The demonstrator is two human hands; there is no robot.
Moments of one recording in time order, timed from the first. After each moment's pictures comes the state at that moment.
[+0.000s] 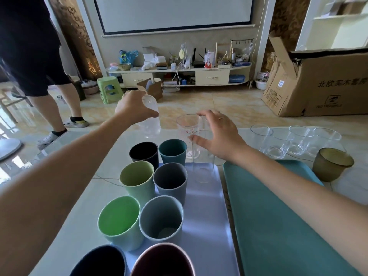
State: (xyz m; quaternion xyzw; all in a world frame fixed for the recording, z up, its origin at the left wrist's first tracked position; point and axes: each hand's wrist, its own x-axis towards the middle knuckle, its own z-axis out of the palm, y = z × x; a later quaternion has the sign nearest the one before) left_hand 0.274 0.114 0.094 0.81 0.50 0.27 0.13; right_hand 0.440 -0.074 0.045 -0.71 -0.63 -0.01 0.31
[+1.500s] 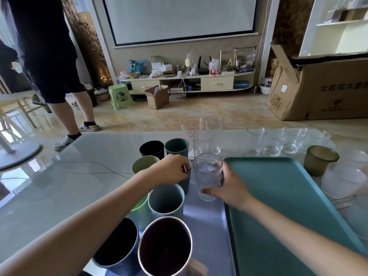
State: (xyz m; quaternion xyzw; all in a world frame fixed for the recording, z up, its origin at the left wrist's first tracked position) left_hand 0.258 -0.058 0.040 0.93 0.33 0.02 0.17; right_hand 0.412 -0.163 -0.039 -0.71 -0.51 0.23 0.44
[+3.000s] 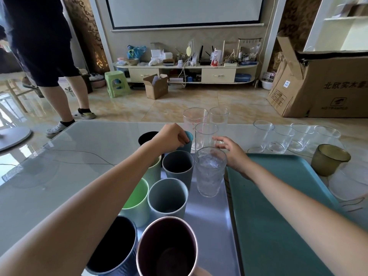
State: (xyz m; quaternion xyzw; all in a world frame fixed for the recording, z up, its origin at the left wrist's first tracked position) left_hand 0.285 0.022 0.032 0.90 0.36 0.13 0.22; right_hand 0.458 -0.092 -0.032 -0.68 -0.45 0.33 0.48
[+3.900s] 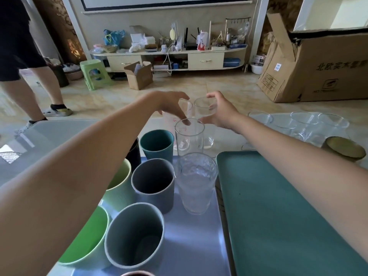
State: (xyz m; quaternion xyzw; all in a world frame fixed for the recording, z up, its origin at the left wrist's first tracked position) left_hand 0.398 0.117 0.060 0.91 0.36 -0.06 0.21; right_hand 0.533 0.001 0.009 -0.76 -0.49 0.19 0.39
